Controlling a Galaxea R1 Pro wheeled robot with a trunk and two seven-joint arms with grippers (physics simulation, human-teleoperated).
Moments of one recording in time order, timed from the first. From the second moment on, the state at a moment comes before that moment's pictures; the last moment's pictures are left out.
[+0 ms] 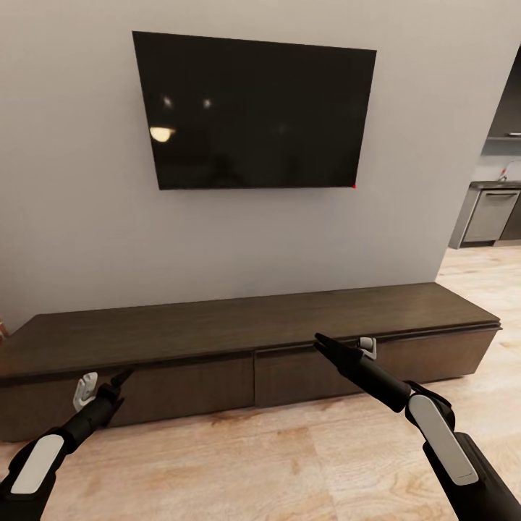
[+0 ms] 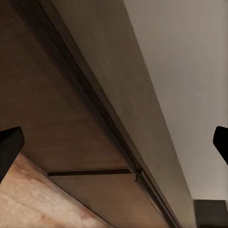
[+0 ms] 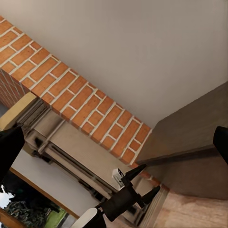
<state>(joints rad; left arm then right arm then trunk) -0.40 0.22 0.39 -0.85 1.03 0.50 -0.28 -0.36 -0.21 0.06 -1.38 -1.11 0.68 0.68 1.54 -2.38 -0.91</state>
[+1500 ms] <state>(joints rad) -0.40 0.21 0.38 -0.85 1.02 0.42 -0.28 -0.36 -0.21 0.07 -1.38 -1.11 0.68 0.66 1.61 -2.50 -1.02</state>
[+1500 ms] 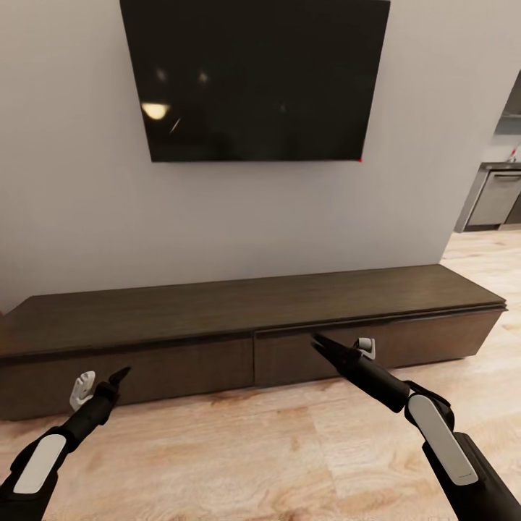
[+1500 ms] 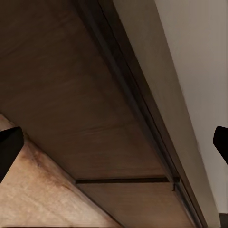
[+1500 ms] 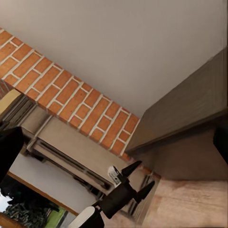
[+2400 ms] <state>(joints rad) -0.40 0.21 0.38 -0.85 1.01 0.42 -0.28 -0.36 -0.21 0.07 -1.38 -1.11 0.68 0.66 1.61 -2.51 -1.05</state>
